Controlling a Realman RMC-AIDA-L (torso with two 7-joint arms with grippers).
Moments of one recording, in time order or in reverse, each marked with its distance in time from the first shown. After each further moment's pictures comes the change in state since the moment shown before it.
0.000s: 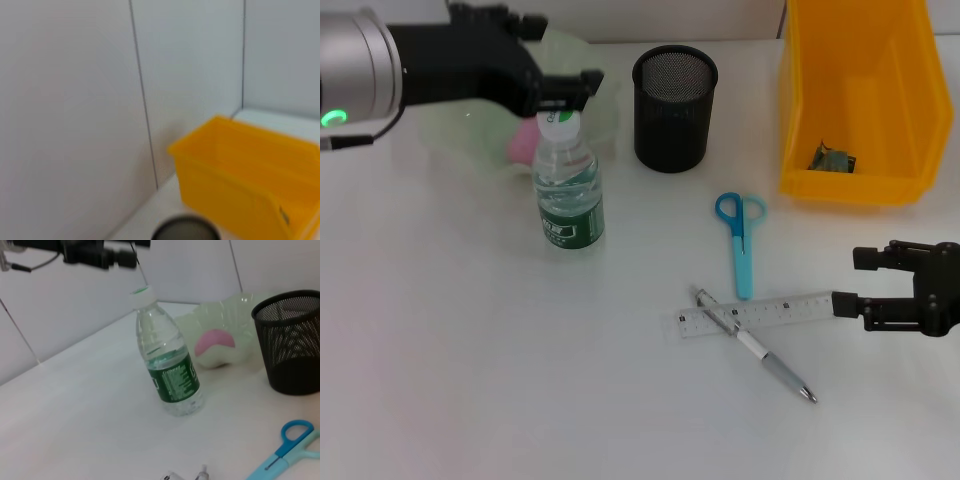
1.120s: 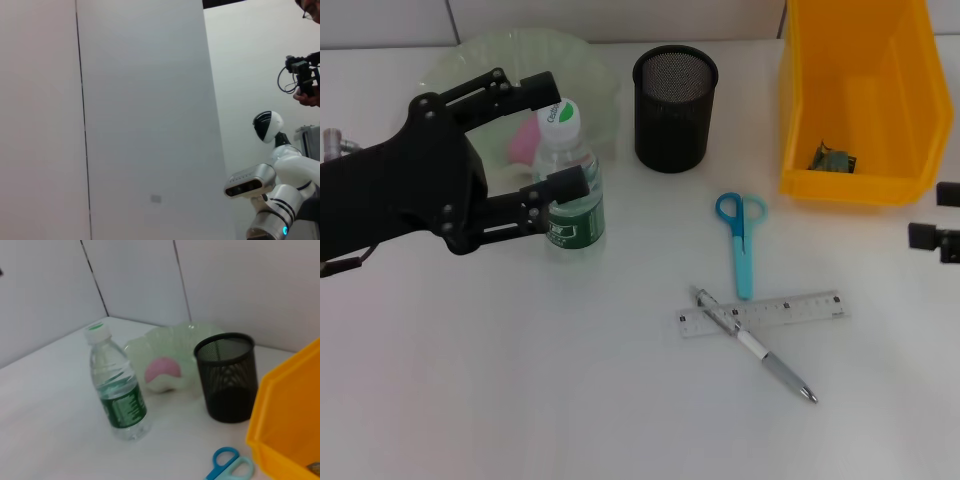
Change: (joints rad) left arm -0.070 0.013 -0.416 -0.941 -0.767 0.694 1.113; right arm -0.041 -0.010 0.078 -0.294 0.010 -0.052 0.187
